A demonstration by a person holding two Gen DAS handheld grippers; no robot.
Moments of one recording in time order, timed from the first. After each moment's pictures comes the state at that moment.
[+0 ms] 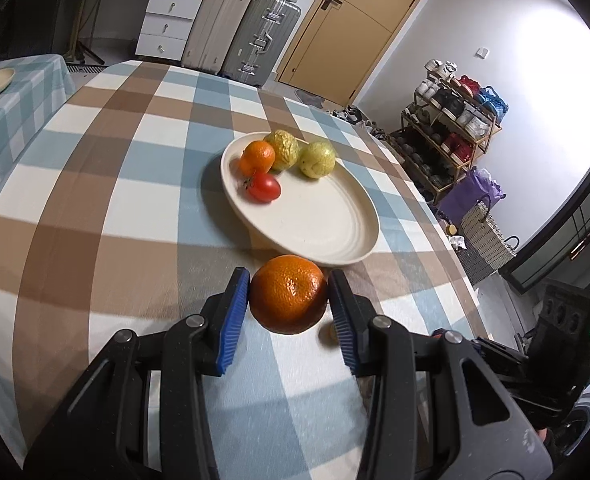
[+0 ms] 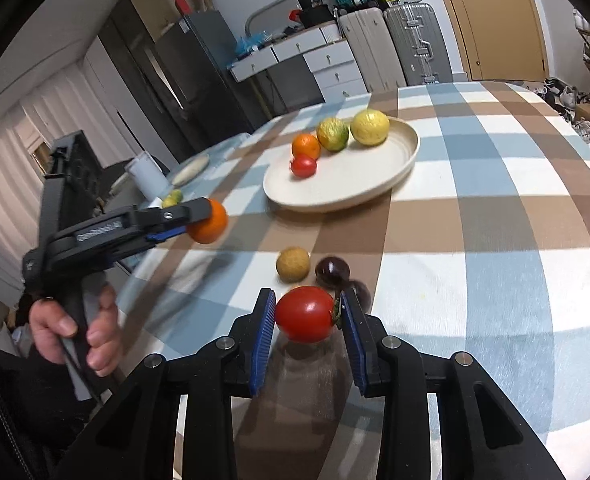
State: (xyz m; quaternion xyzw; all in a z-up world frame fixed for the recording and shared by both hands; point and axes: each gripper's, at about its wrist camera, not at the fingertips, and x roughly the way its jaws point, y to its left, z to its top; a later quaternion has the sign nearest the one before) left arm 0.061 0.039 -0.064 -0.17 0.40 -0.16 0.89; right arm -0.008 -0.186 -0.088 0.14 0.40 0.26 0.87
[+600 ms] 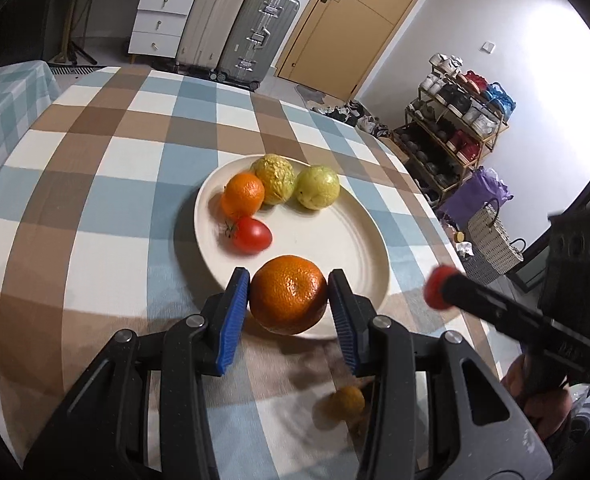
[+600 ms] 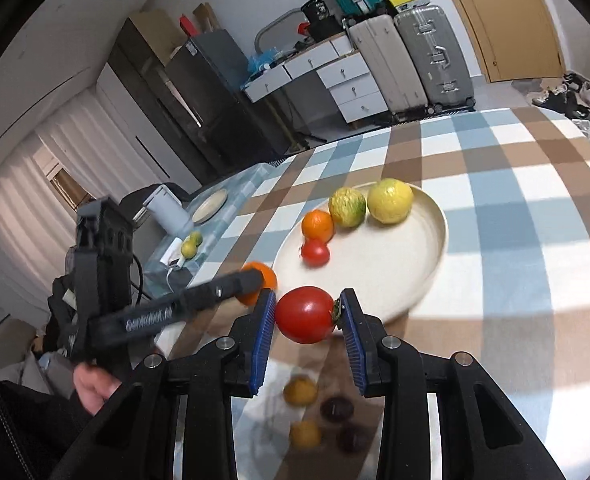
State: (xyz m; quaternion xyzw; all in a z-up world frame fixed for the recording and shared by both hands) left arm 0.140 0.016 -0.063 -0.17 0.41 -0.16 0.88; right arm 0.096 -0.188 -0.050 0.18 0.38 0.30 0.86
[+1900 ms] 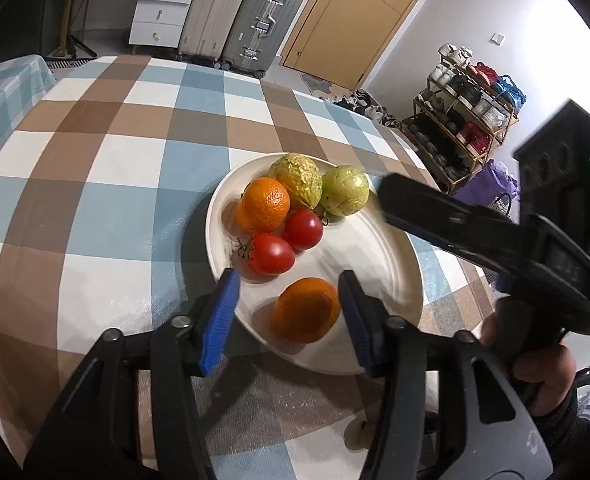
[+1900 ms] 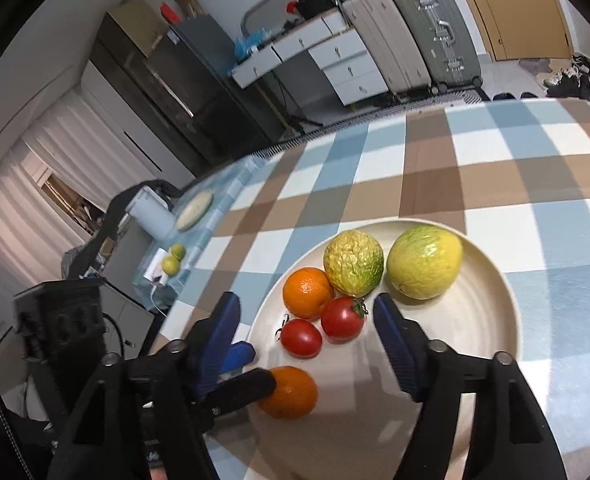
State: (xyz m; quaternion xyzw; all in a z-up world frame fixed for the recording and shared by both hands) left arm 0.181 0.021 -0.086 -0.16 0.43 -0.16 0.88; right arm 0.206 -0.141 -0.074 0.19 0.42 0.29 0.84
